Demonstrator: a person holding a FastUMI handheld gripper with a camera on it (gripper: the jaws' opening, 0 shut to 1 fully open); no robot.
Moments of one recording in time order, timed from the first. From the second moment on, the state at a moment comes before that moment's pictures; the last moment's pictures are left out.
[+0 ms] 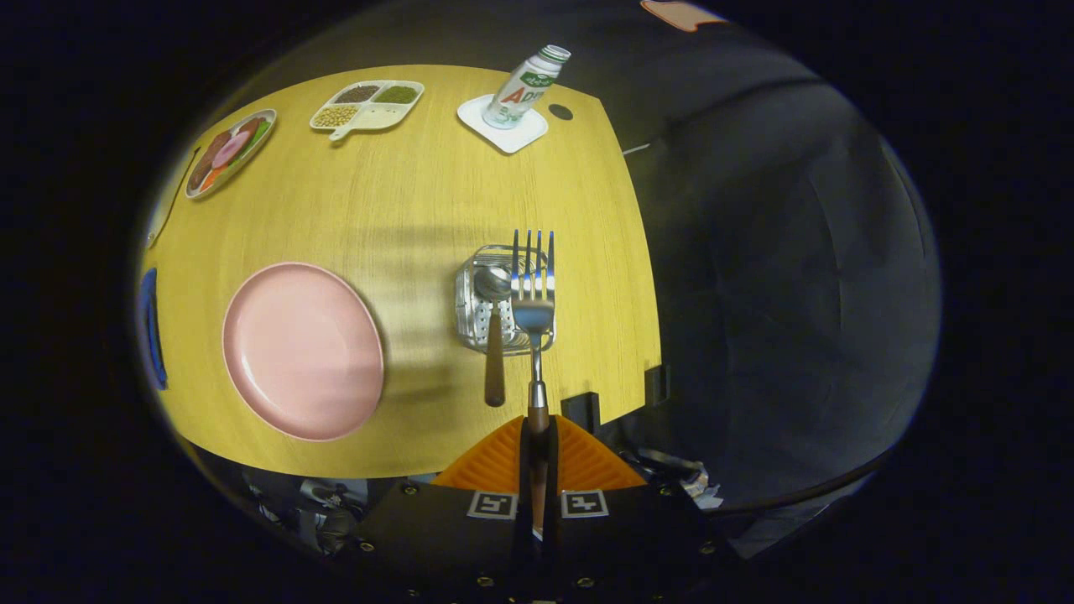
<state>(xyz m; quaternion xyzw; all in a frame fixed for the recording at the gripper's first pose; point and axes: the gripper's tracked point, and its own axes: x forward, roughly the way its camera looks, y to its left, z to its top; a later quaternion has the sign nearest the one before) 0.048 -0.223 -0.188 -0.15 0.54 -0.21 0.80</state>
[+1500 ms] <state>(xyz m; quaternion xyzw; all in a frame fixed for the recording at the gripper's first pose) 0.087 -0.235 -0.227 -0.11 0.66 -0.13 0.73</state>
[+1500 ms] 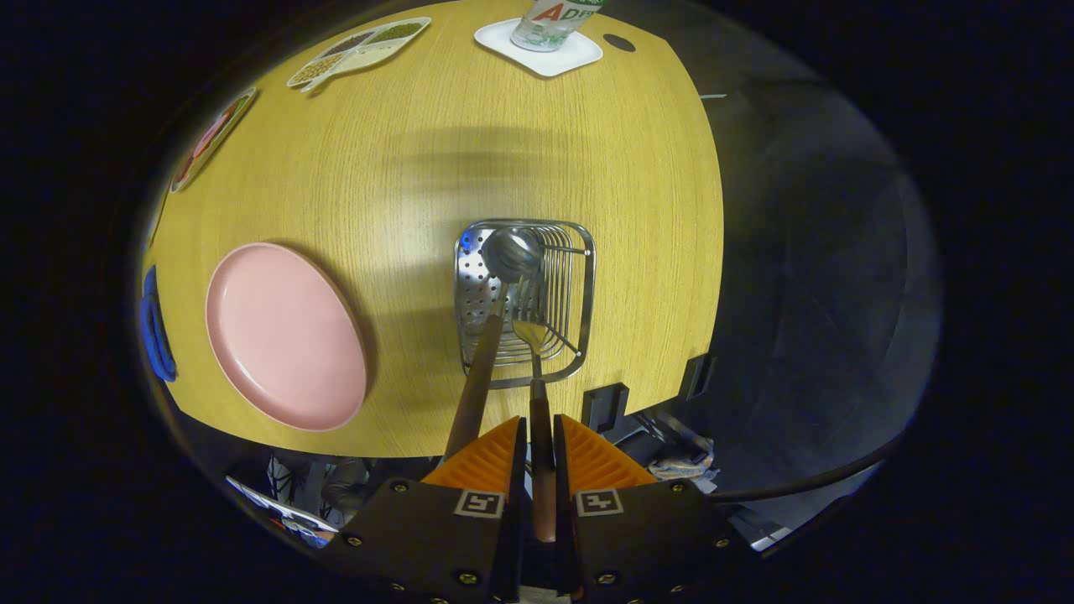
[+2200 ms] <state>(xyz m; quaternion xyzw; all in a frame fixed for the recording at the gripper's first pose) 0.119 -0.190 -0.158 -0.05 0.44 -0.13 0.89</state>
